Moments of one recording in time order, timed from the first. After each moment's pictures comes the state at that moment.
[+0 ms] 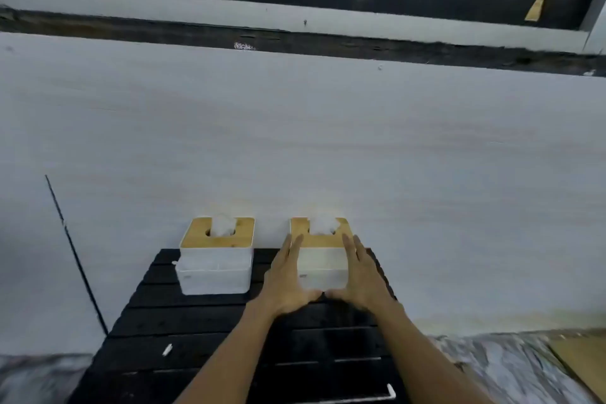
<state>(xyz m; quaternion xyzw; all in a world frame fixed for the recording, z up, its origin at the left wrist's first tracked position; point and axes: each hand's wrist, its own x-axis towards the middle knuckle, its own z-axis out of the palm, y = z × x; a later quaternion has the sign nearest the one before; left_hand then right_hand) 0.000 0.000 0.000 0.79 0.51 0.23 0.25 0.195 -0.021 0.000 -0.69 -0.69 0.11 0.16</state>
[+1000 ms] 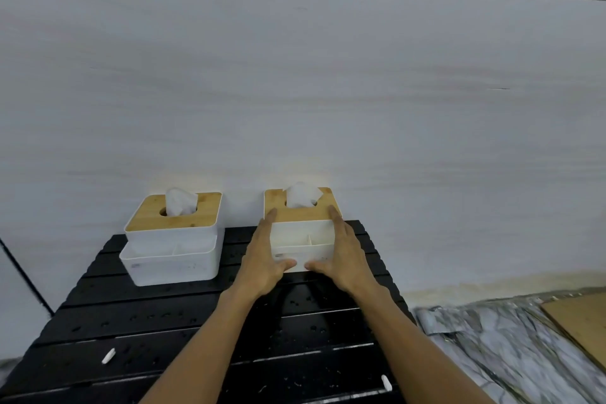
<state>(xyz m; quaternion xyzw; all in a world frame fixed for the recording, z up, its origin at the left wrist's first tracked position) 0.016 0.042 -0.052 0.72 0.51 0.35 0.31 0.203 0.006 -0.048 -0.67 -0.63 0.17 0.34</state>
